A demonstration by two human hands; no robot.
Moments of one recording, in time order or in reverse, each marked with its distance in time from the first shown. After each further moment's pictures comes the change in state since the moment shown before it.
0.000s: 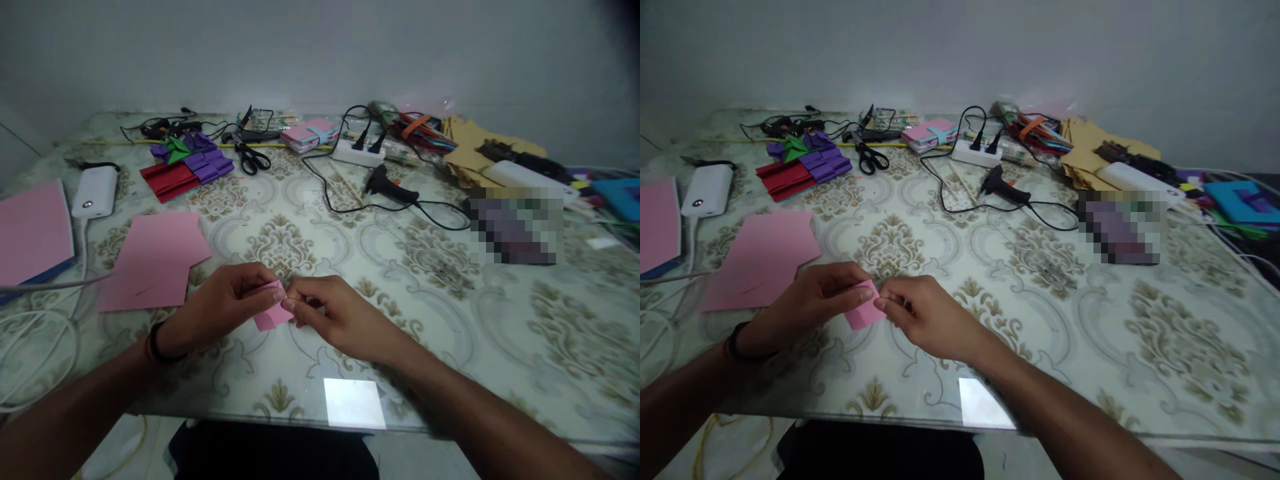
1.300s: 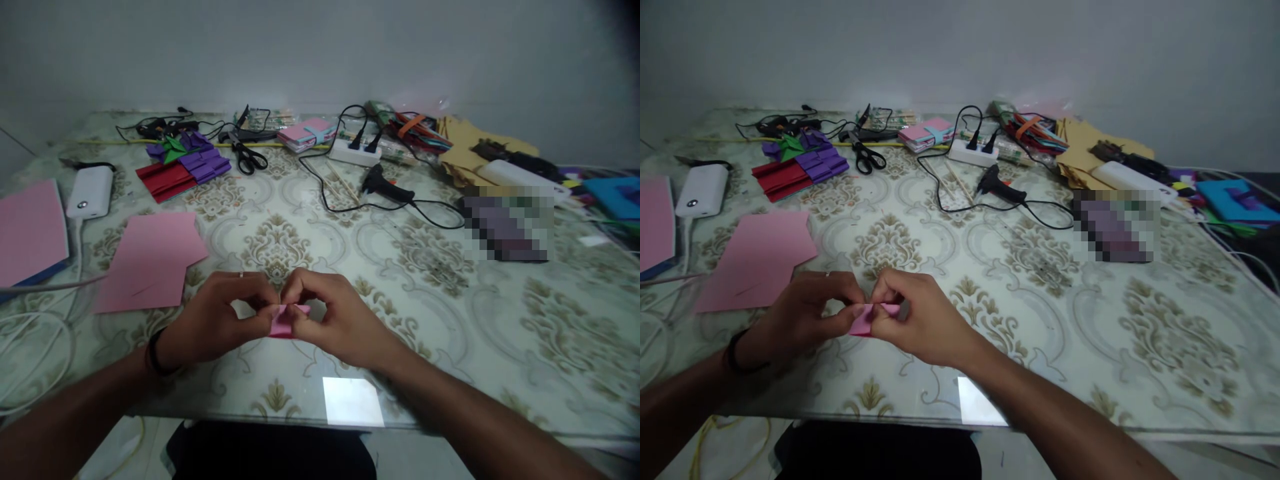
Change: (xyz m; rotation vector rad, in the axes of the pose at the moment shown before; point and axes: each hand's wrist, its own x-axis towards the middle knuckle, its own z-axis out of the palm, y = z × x) left_hand -0.009 0.008 0.005 0.260 0.066 0.335; right_hand -0.003 -0.008 0.006 0.087 0.176 -0.081
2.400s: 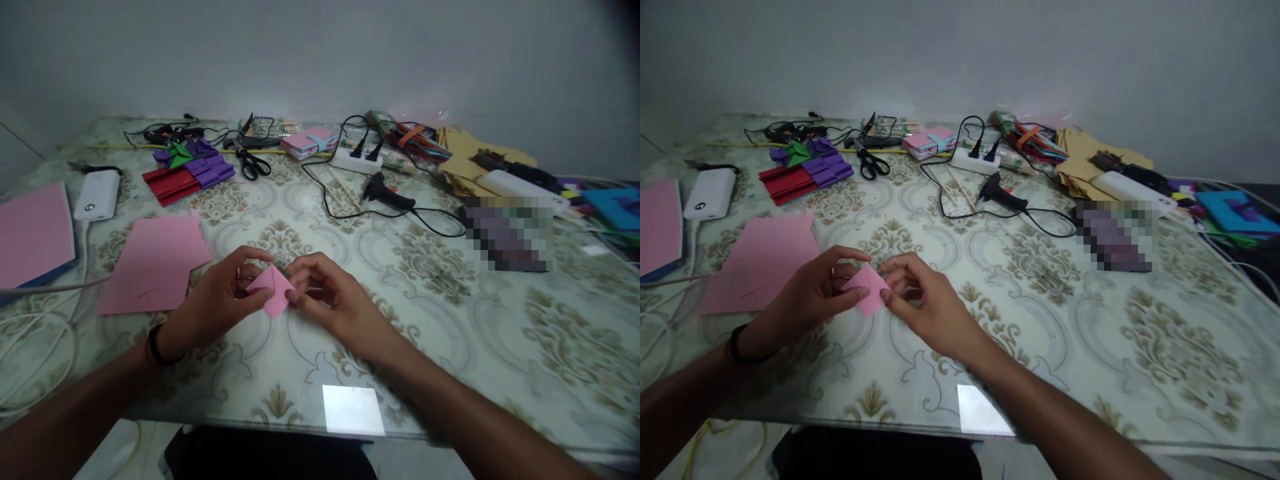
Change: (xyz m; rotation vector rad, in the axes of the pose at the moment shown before) left_hand 0.007 -0.014 0.000 -0.215 0.123 -0.336; right_hand 0.005 0.016 -0.002 0.191 0.084 0.092
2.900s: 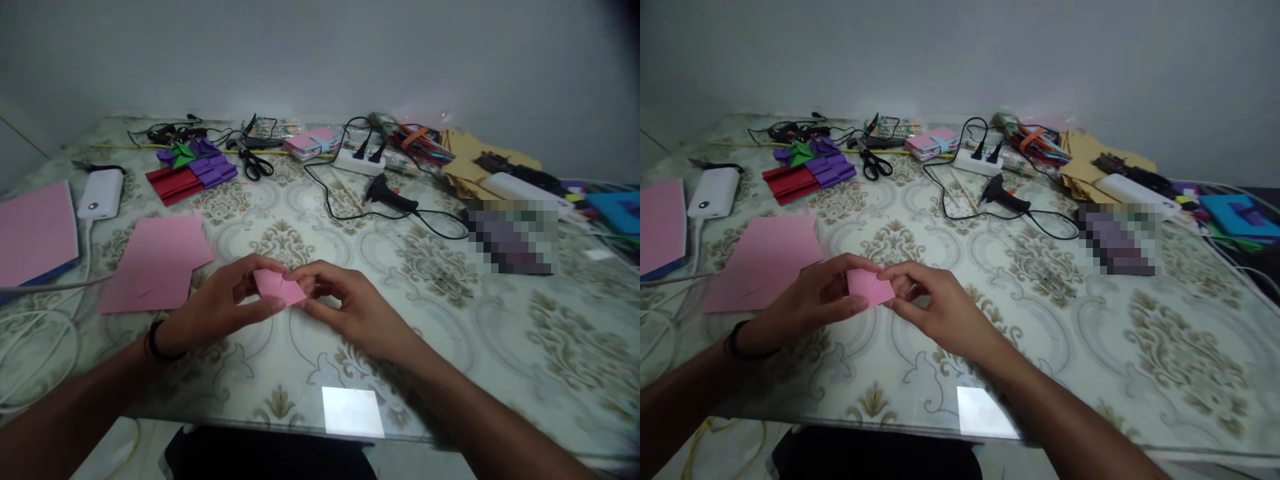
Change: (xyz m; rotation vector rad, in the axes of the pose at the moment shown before) left_hand -0.003 0.013 -0.007 -0.074 -0.137 0.070; right_hand 0.001 -0.008 -0.012 -0.118 -0.105 -0.067
